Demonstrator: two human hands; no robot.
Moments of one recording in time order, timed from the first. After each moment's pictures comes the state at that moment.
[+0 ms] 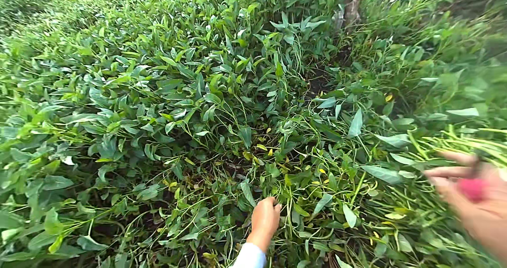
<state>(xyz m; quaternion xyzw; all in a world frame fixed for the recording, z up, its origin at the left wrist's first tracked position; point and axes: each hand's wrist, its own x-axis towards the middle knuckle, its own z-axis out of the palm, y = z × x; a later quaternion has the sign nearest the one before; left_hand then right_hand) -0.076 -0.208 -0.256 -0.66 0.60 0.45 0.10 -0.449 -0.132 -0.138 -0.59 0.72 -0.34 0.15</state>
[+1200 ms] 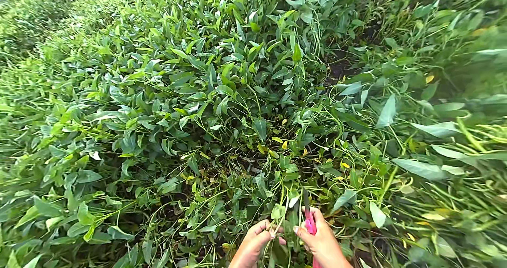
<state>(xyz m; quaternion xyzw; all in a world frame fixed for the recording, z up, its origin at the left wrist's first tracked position) 0.028 -0.137 -0.252 -0.53 0.30 0.76 -0.22 -0.184 -0.115 -0.272 -0.26 0.65 -0.32 0.64</state>
